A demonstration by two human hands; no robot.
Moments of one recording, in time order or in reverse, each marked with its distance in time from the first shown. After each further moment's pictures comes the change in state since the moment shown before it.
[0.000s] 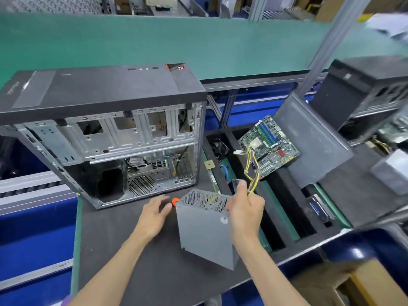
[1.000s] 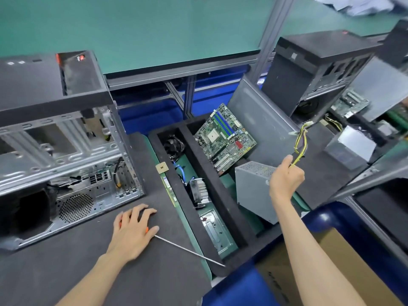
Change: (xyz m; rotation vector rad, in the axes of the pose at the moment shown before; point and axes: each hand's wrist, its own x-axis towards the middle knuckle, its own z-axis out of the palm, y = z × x) left_hand 0.034 0.025 0.084 0.677 -0.123 0.265; right_hand 0.228 0.036 -0.152 -0.240 0.597 -0.219
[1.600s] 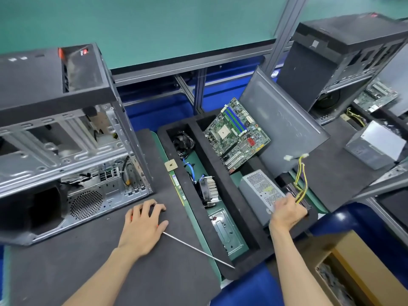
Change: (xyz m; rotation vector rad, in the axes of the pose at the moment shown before) left_hand 0.009 0.007 -0.003 0.134 0.048 0.016; right_hand -0.050 0.108 0.009 0.241 0.023 0.432
